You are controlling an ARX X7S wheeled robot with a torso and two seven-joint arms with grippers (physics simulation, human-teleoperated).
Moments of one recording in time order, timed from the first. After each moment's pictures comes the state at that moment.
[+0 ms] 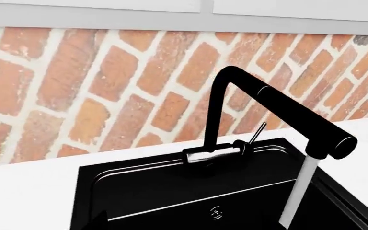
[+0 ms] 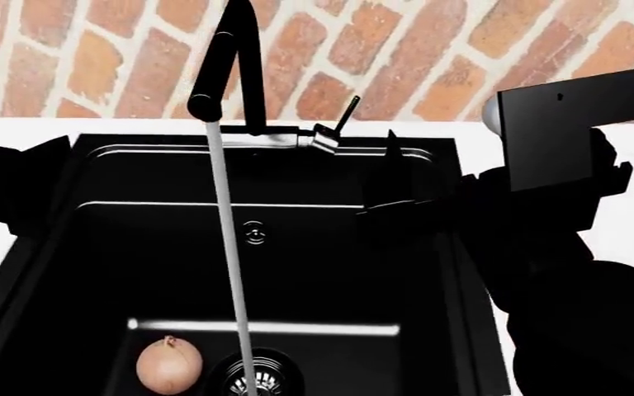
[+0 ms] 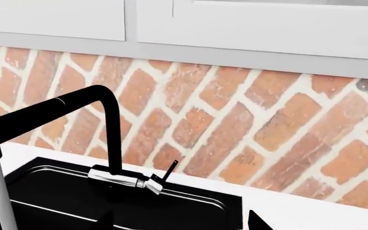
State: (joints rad) left arm -1.07 -0.88 0.58 0.18 -1.46 -0.74 -0.41; right arm 1.53 0.95 -1.63 -0.22 1.48 -0.04 0.62
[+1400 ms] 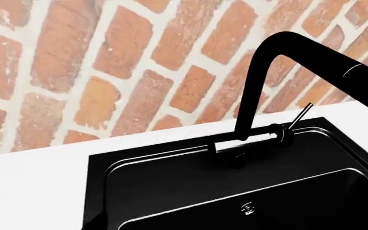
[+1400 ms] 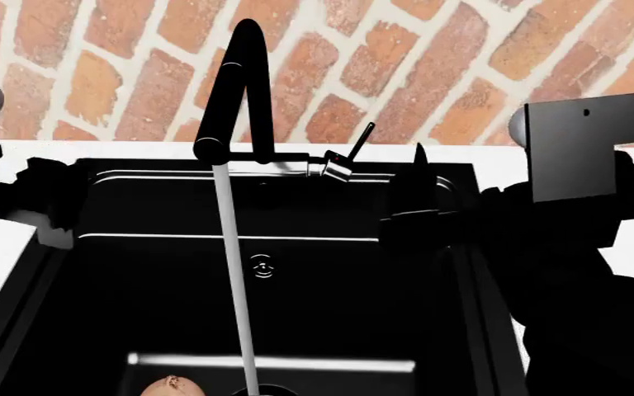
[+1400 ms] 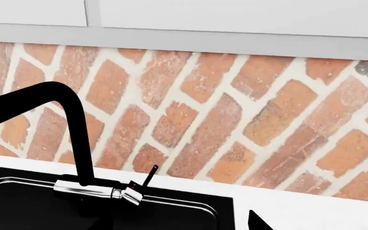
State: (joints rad) left arm -1.18 -0.80 0.66 0.06 -1.48 -0.88 -0.48; right arm 1.50 0.98 -1.61 -0.23 1.51 -0.03 0.67
